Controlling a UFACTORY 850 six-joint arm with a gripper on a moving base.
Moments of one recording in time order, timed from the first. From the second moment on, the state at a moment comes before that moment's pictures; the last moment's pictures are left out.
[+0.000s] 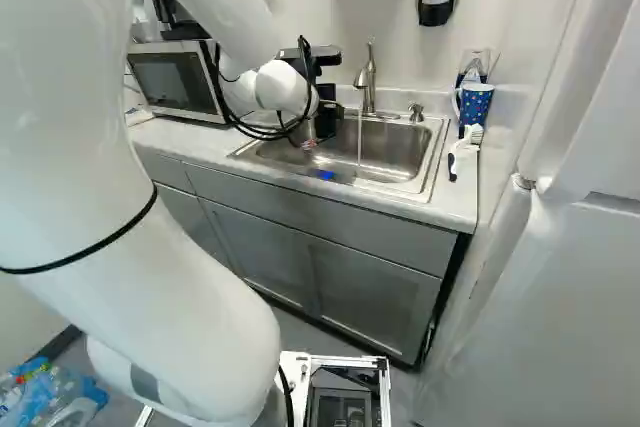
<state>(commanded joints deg) -8.6 1.5 -43.6 -1.7 16.9 0.0</state>
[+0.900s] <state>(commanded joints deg) -9.1 1.8 -38.0 -0.2 25.0 0.0</state>
